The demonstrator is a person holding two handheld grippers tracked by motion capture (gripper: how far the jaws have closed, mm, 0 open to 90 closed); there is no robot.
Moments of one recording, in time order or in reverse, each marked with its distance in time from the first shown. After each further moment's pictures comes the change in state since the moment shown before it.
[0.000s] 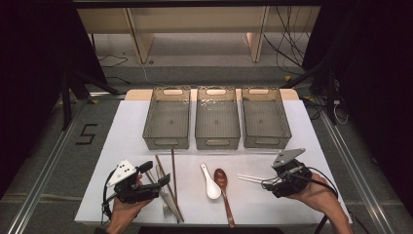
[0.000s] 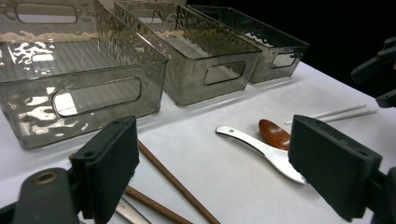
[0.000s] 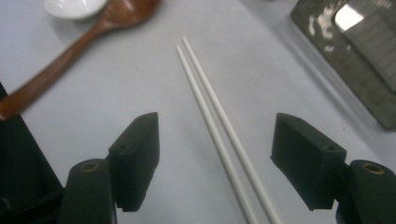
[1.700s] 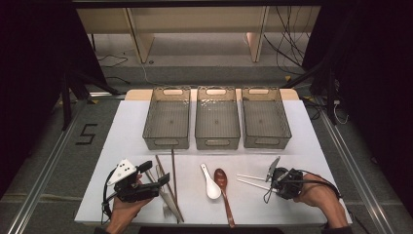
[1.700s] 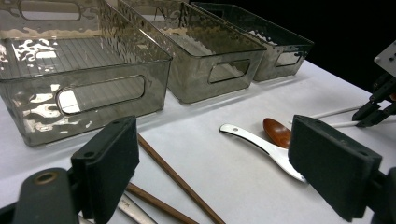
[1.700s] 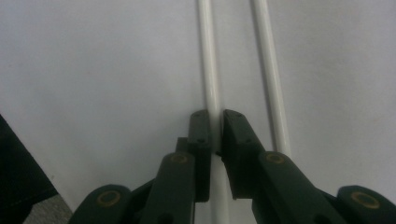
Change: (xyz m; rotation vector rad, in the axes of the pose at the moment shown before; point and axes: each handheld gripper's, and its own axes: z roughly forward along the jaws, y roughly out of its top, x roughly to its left) left arm 0.002 0.000 0.001 0.010 0.011 -0.002; right arm -0.004 -0.012 0.044 0.431 0.037 -0.223
